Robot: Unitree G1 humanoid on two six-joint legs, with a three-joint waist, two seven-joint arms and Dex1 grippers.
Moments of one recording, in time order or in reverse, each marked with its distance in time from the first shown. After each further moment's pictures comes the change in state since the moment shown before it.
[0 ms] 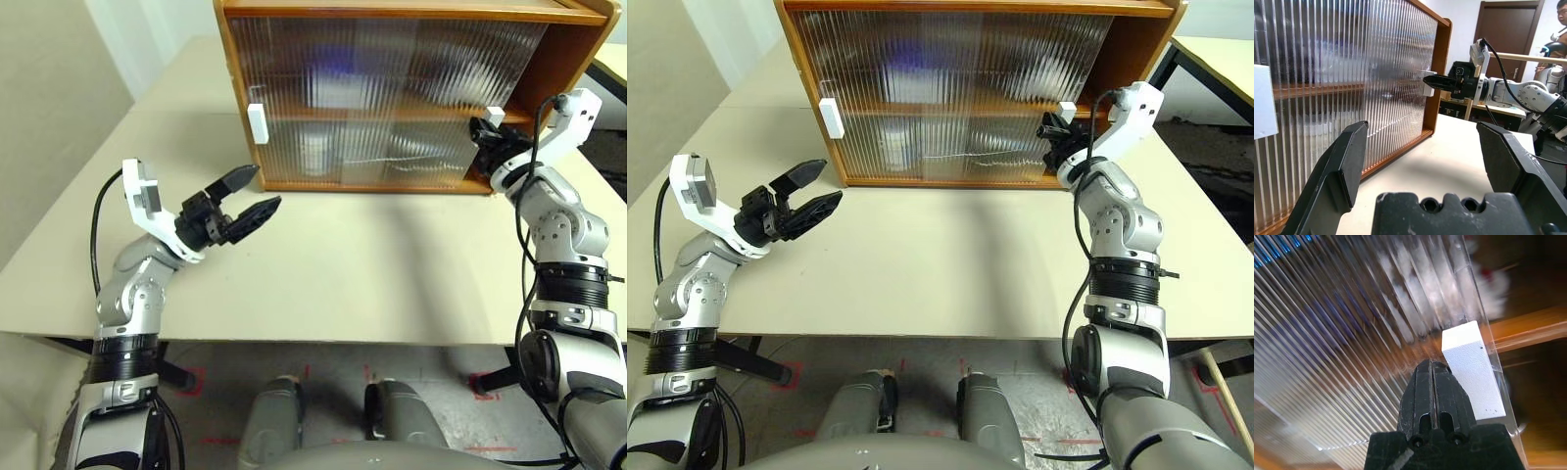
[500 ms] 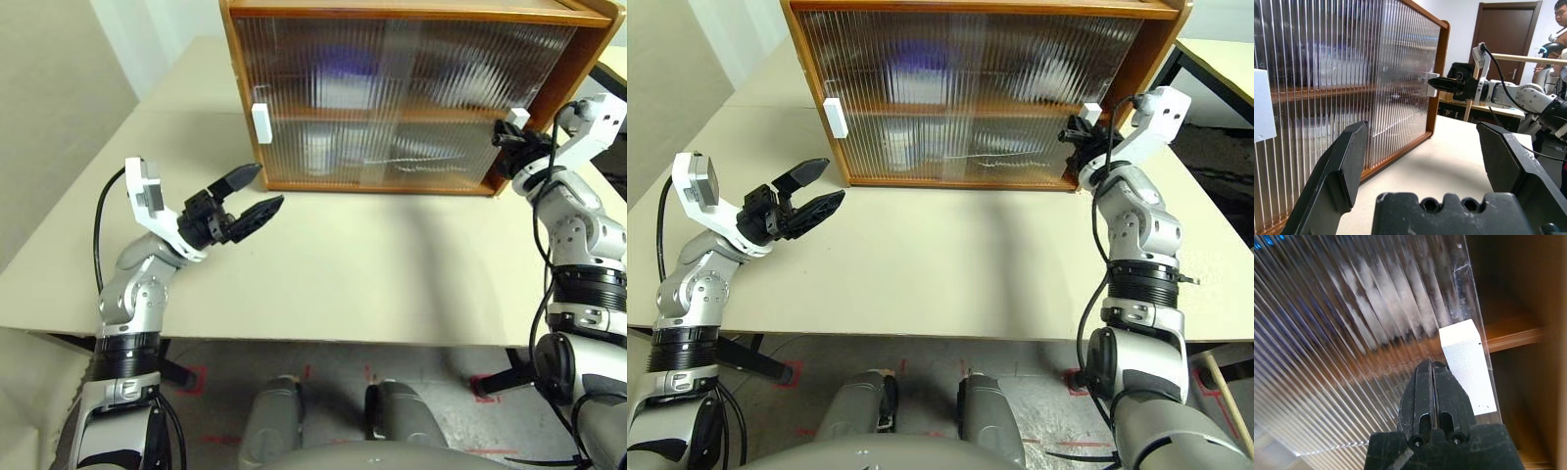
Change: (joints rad) left arm -0.008 -0.004 -0.005 0.001 0.000 -0.001 -0.002; right arm 0.014 -0.074 -0.017 0.064 -0.049 -0.068 0.000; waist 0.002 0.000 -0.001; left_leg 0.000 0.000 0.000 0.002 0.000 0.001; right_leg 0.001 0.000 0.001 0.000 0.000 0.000
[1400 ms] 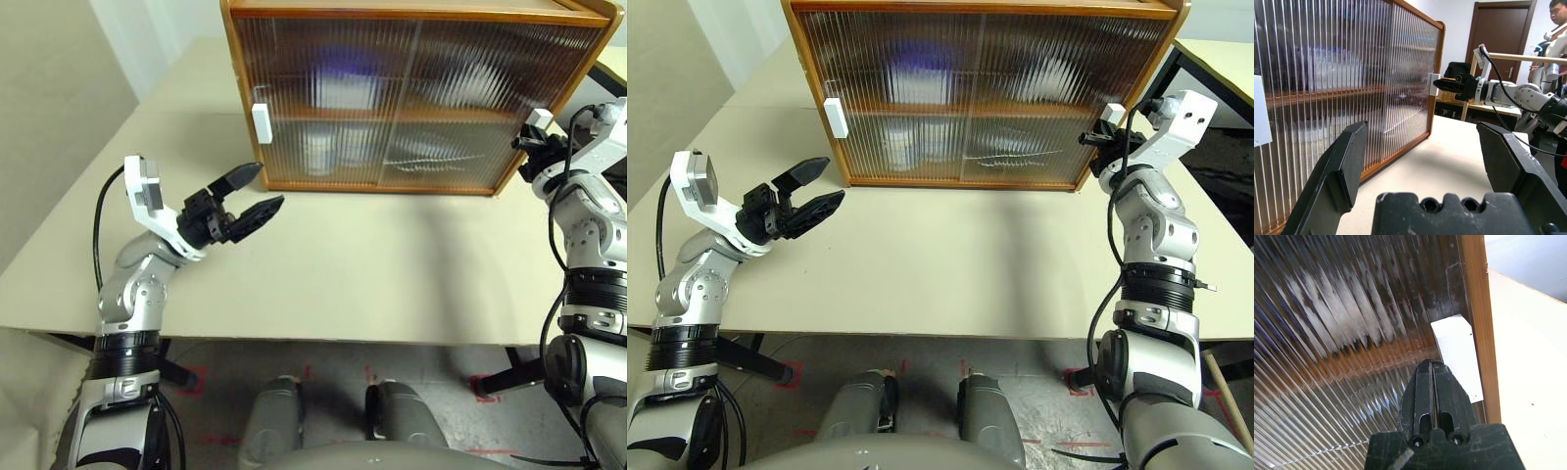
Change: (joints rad) left arm -0.008 0.004 0.000 0.002 0.000 0.000 -0.015; right arm 0.017 -0.032 -0.030 0.018 -0.052 -0.024 -0.039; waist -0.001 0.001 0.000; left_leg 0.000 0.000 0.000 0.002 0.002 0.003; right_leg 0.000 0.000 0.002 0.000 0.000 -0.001
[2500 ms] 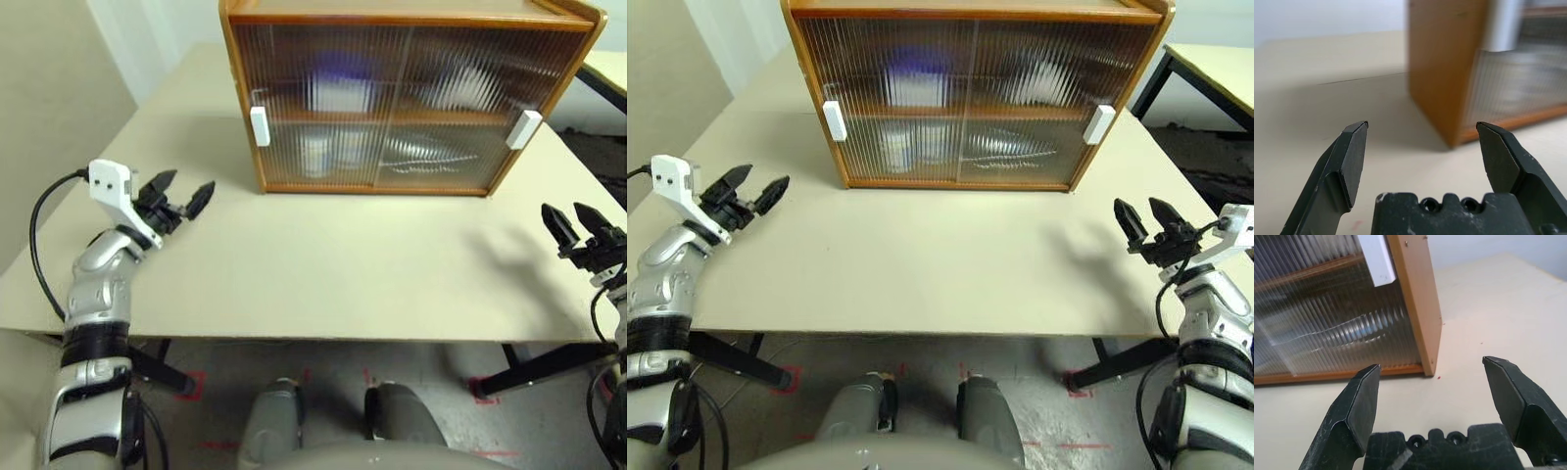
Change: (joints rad) left arm -0.063 0.108 0.105 0.393 0.346 -0.169 0.505; right arm 0.252 -0.181 -0.129 0.595 0.093 -0.566 0.759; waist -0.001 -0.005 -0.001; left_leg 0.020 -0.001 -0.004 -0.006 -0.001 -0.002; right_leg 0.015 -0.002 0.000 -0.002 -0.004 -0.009
